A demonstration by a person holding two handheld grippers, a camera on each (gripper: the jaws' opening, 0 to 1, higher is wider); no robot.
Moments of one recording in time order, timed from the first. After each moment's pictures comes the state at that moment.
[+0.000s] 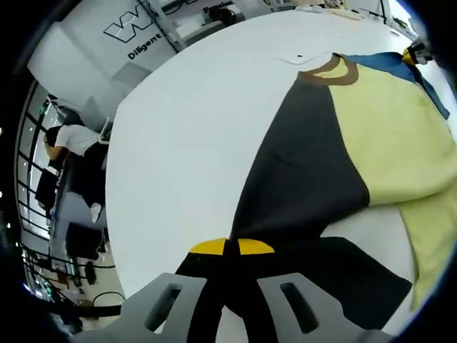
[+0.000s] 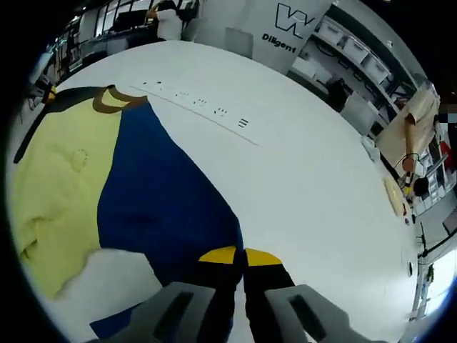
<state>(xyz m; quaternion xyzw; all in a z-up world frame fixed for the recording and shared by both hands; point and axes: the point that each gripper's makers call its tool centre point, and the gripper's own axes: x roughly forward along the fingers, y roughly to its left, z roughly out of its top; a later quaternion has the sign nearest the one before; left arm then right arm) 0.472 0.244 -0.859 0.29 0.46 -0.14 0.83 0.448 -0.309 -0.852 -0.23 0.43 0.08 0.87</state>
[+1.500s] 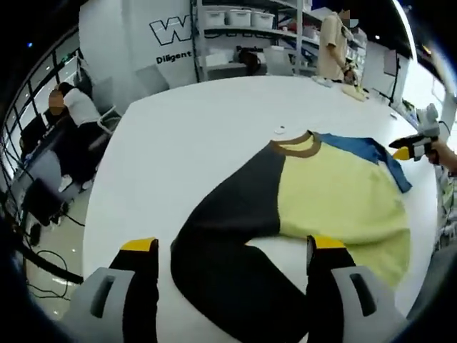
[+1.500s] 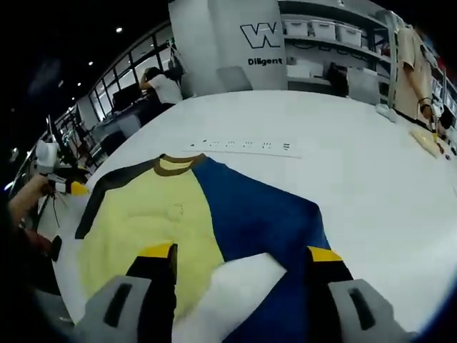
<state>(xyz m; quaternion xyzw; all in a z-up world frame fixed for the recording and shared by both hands) 0.409 0.196 -0.797 0.06 0.38 -0.18 0.91 0.377 -0.210 -0.816 0.02 0.38 0.16 0.91</state>
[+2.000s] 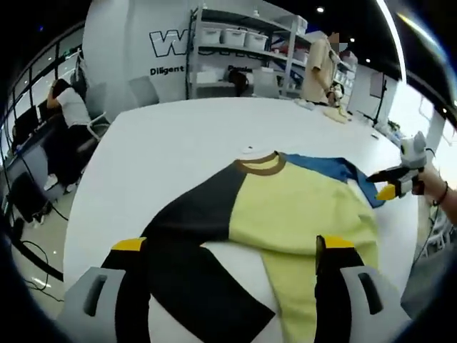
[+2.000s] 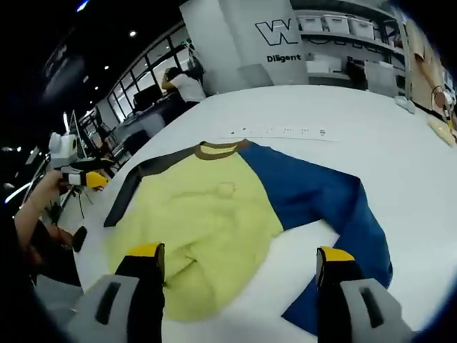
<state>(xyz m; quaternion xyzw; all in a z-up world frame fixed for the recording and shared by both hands) 0.370 0.158 -0.774 0.03 0.34 -0.22 0.92 0.327 -0.161 -0.816 0.05 0.38 0.23 0.89</state>
